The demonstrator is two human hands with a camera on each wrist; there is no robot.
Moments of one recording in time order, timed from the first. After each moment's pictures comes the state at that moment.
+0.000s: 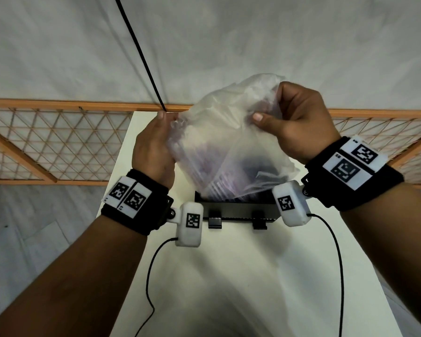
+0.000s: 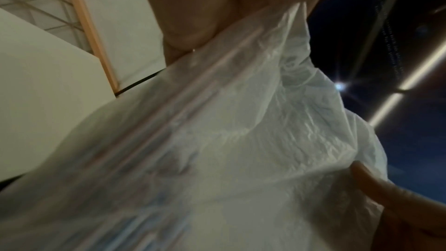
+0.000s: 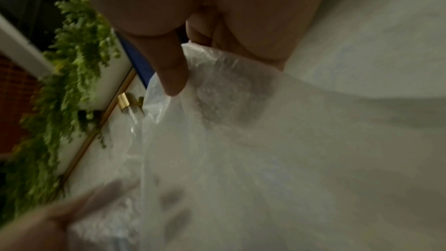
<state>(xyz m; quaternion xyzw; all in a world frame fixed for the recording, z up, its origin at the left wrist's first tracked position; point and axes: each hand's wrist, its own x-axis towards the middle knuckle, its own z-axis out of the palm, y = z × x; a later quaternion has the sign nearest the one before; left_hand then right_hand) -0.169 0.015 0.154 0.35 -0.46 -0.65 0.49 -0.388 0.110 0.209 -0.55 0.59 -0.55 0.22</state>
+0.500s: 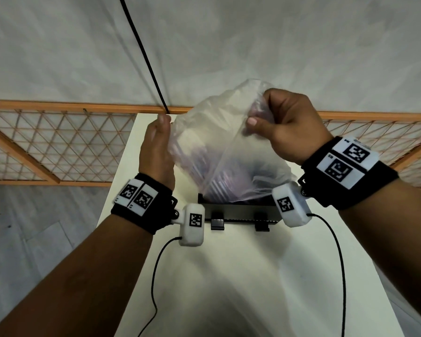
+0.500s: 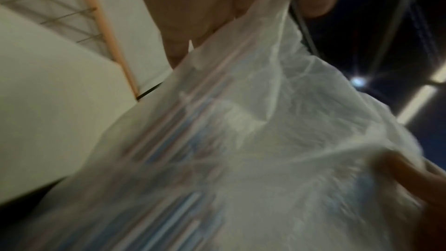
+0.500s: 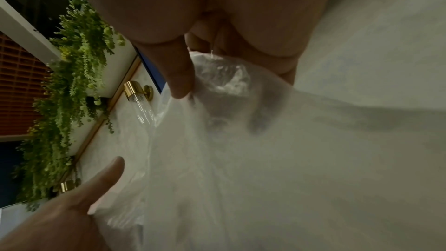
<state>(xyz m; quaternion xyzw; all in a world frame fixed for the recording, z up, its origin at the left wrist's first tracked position) -0.165 0.017 0.146 0.39 -0.43 -0.64 0.50 -0.376 0.105 0.217 -0.57 0.60 -0.52 0.23</state>
